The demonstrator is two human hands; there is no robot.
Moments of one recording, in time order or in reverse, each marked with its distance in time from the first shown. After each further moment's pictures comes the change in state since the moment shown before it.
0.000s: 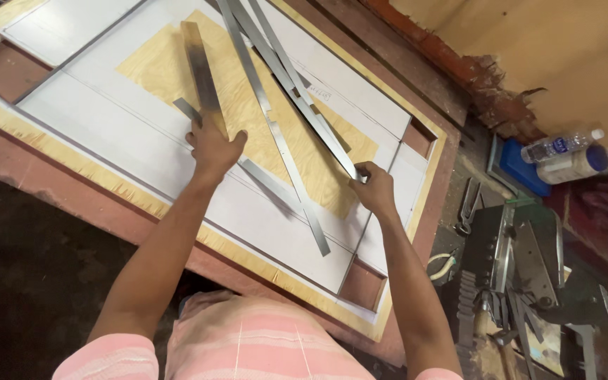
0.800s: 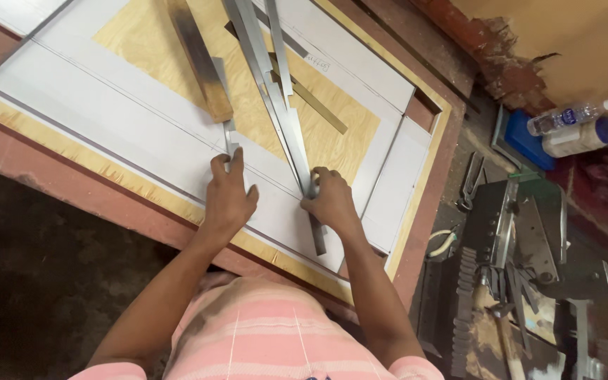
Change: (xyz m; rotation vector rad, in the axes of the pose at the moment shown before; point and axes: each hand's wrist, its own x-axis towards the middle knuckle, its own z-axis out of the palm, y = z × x) left_hand -0.126 -0.018 -0.004 0.275 -0.157 0.360; right_hand -0.082 -0.118 0.018 -0.044 -0.285 0.095
